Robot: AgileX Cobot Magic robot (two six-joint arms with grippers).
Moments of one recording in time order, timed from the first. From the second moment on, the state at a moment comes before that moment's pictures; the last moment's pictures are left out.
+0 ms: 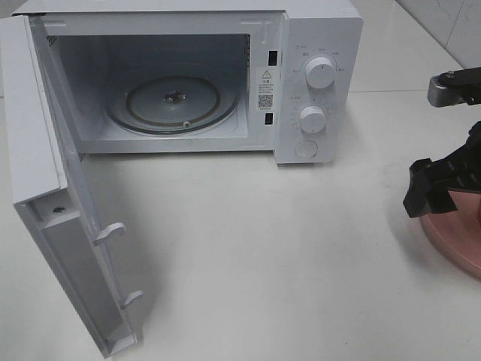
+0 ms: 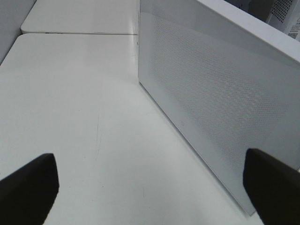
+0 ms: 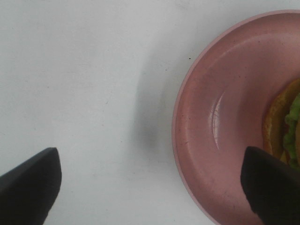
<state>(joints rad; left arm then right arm) 0.01 0.00 -0.50 -0.15 1.04 0.05 0.14 1.40 -0.73 0.00 0.56 0.00</state>
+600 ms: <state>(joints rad) 0.01 0.00 -0.50 -0.15 1.04 0.05 0.14 1.66 -0.83 -0.11 0.56 0.06</state>
